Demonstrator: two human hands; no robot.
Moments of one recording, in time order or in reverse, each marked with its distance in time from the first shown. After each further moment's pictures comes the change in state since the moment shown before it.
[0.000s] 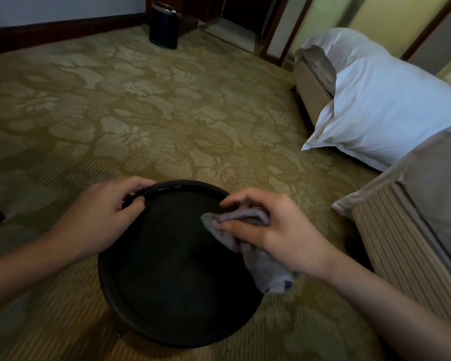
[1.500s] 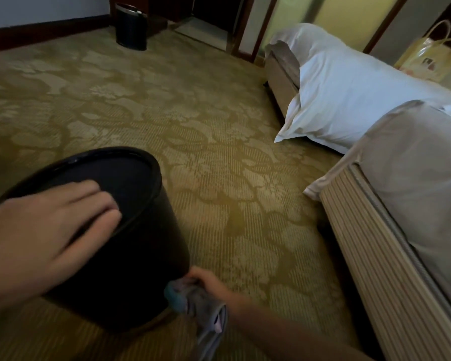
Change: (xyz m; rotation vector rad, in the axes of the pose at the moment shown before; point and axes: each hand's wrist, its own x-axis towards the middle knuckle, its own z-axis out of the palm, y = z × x) left_hand -0.039 0.025 -0.029 0.571 0.033 0.411; right_hand -0.066 0.122 0.149 0.870 -0.205 0.784
